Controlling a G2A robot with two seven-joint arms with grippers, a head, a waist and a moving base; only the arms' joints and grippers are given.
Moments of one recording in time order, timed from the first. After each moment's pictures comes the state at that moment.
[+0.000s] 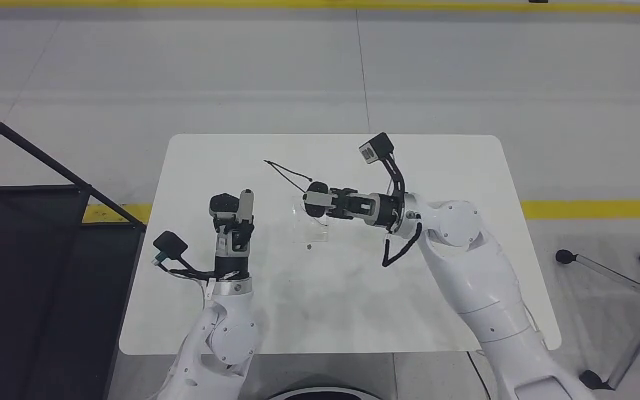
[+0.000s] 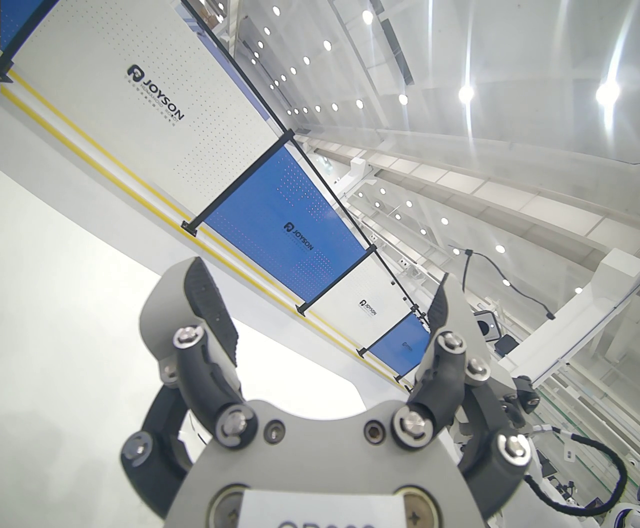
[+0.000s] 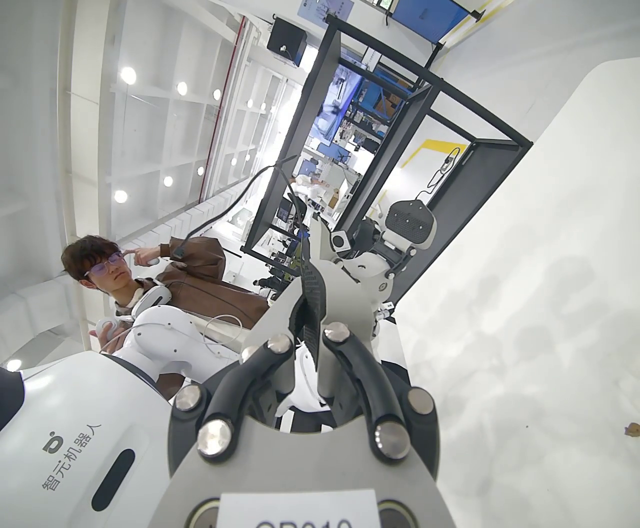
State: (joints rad) left arm 1.53 -1.44 -1.32 -1.81 0.68 -0.19 0.52; right arm -0.78 -1.34 1.07 -1.34 0.38 -0.38 1.05
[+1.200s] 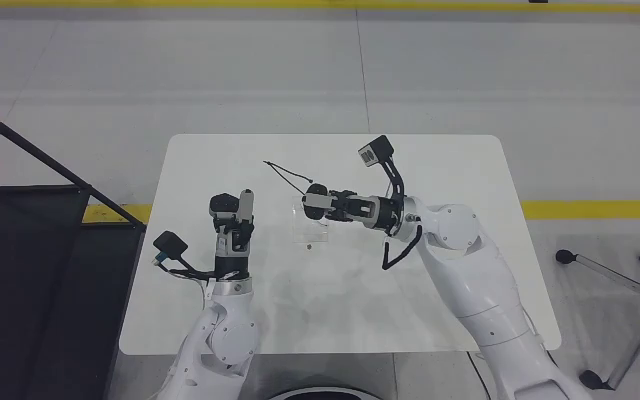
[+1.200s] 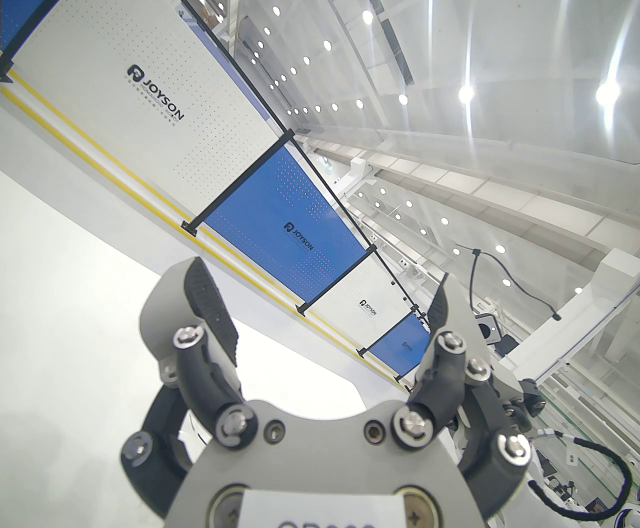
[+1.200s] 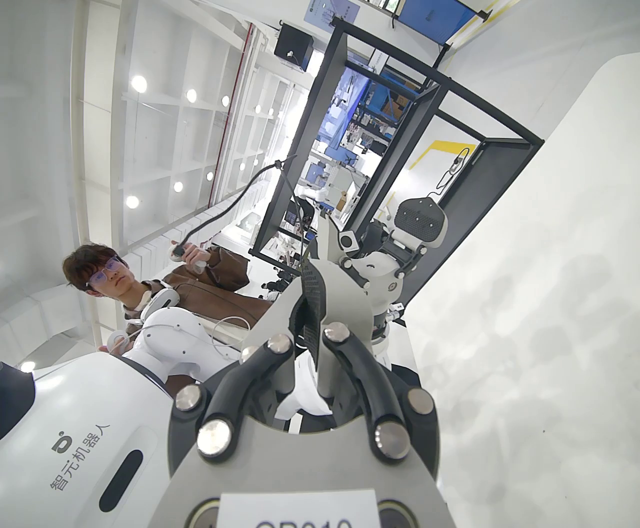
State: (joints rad) left arm 1.53 -1.44 -1.32 -1.81 0.68 -0.19 0.52; right arm -0.80 -1.34 1.07 -1.35 0.40 -0.37 1.04
